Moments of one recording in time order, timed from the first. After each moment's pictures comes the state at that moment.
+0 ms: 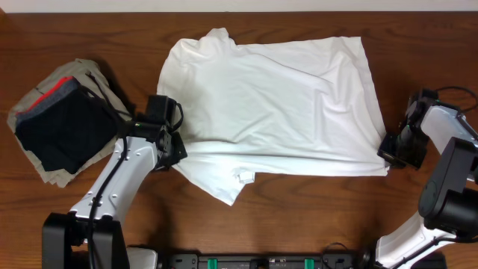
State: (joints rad) left arm -0.14 1.49 0.89 -0.83 -0.08 -0.51; right arm -0.33 1.88 1.11 -0.94 0.07 0.28
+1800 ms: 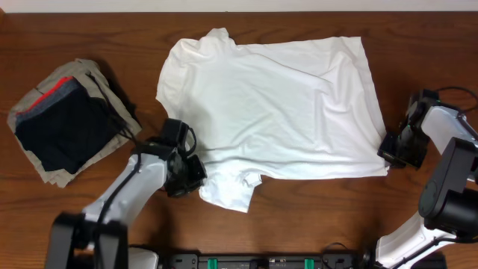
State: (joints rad) left arm -0.23 1.43 0.70 -0.75 0.32 -0.63; right arm -0.33 1.88 1.11 -0.93 0.03 0.26
